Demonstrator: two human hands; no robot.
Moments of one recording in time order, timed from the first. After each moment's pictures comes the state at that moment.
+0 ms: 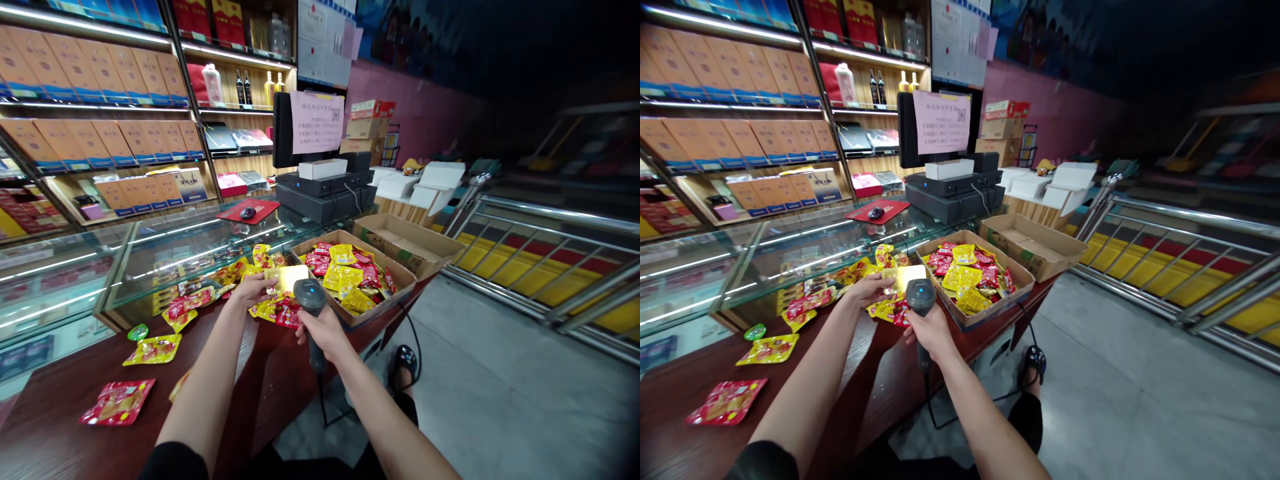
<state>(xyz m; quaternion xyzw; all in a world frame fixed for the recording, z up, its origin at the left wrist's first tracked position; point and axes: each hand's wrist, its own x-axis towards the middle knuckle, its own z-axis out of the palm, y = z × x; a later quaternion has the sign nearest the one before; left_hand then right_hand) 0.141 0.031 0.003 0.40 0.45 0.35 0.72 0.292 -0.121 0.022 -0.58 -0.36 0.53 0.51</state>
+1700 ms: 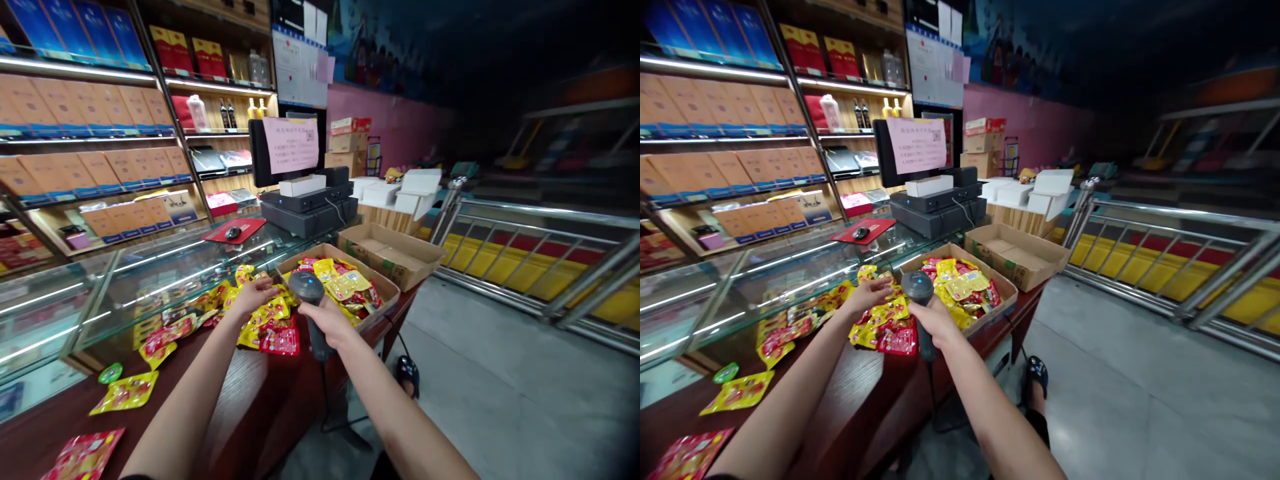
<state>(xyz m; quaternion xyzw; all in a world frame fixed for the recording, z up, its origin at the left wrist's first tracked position) 0.198 0.027 0.038 0.64 0.51 0.32 0.49 0.362 -0.090 0.050 -0.52 -0.41 0.49 0.57</state>
